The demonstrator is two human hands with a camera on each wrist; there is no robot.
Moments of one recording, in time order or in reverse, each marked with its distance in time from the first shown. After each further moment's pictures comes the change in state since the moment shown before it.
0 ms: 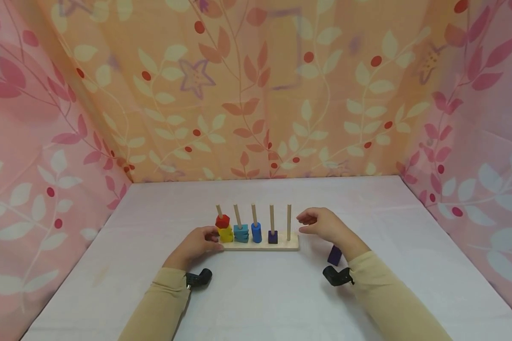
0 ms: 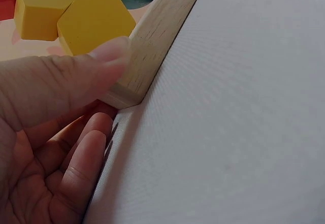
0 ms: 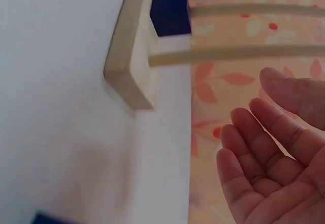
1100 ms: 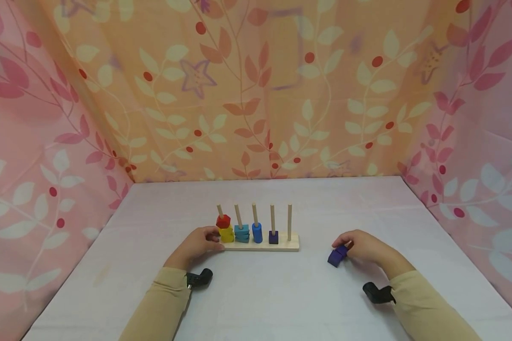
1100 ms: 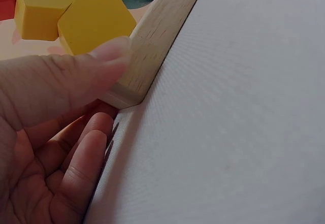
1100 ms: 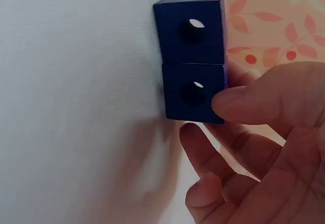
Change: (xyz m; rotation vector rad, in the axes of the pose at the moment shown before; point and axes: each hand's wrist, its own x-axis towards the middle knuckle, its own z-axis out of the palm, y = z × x) left_hand -0.002 0.003 0.001 -0.012 0.015 -0.001; right_hand -0.058 0.053 -0.036 -0.161 -0.123 0.258
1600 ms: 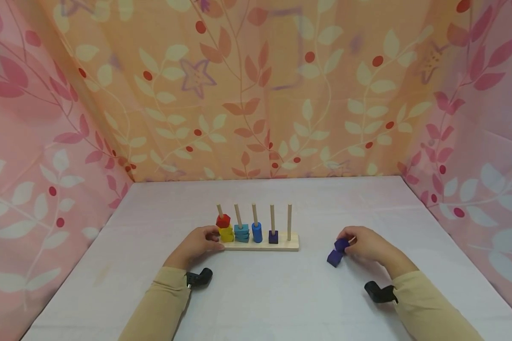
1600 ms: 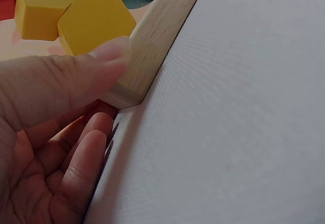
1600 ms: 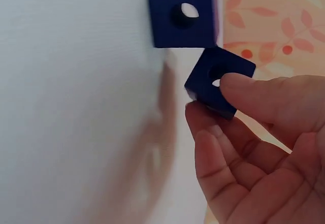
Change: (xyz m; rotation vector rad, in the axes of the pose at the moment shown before) left_hand 0.002 -0.002 0.000 0.007 -0.007 0.018; right_hand -0.001 0.003 -0.006 -0.057 0.071 -0.074
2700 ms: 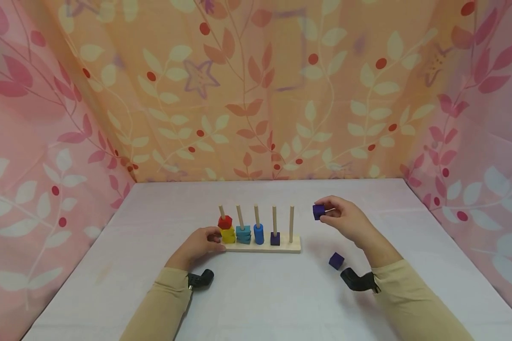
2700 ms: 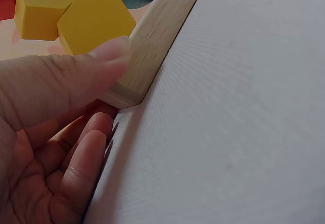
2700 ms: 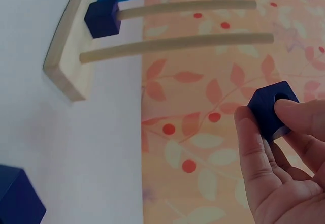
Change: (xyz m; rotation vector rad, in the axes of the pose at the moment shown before) left_hand -0.004 0.005 -0.002 -0.005 -0.007 -0.020; right_hand 0.011 -0.082 -0.015 0.312 0.186 -0.166
